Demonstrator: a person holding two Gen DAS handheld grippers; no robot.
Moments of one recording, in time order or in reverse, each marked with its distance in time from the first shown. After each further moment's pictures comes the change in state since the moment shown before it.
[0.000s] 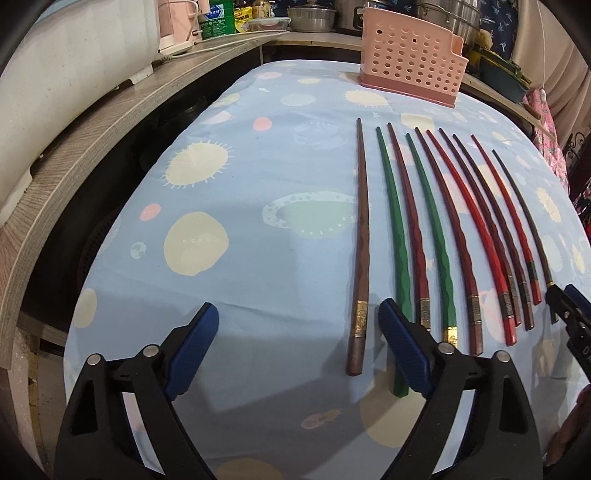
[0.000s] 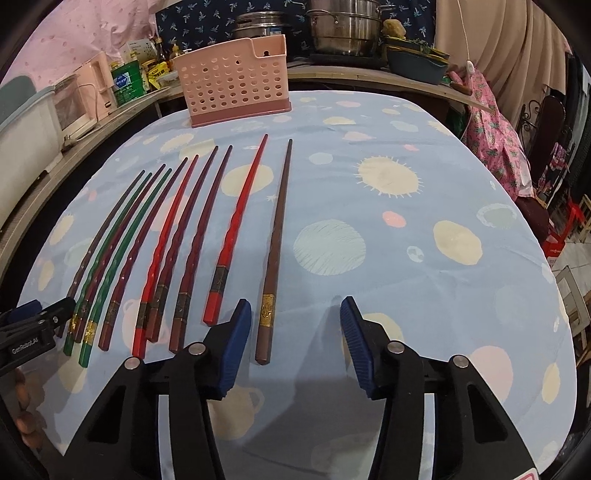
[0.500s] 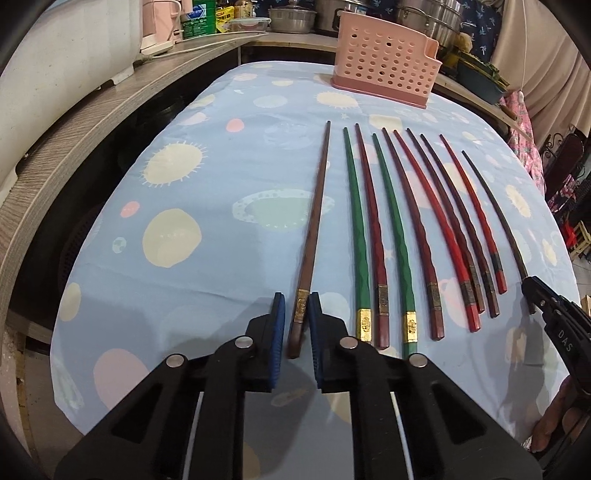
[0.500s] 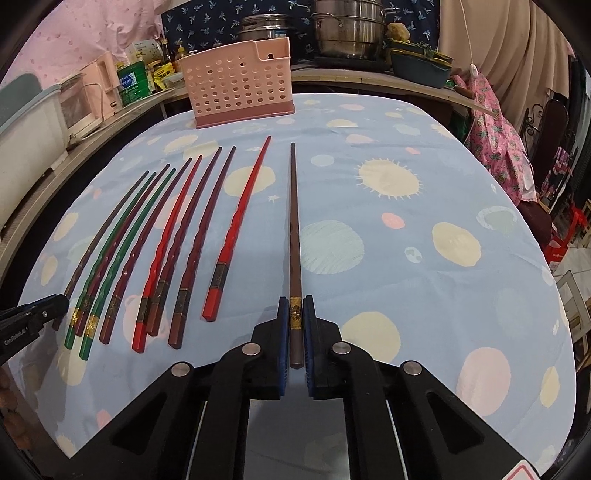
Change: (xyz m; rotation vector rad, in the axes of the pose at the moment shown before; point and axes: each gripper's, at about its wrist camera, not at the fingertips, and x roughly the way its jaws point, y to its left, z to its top) left arm -0.011 -0.007 -0.003 0.020 0.004 -0.103; right arm -0.007 -0.008 -0.003 0.001 -0.007 0.020
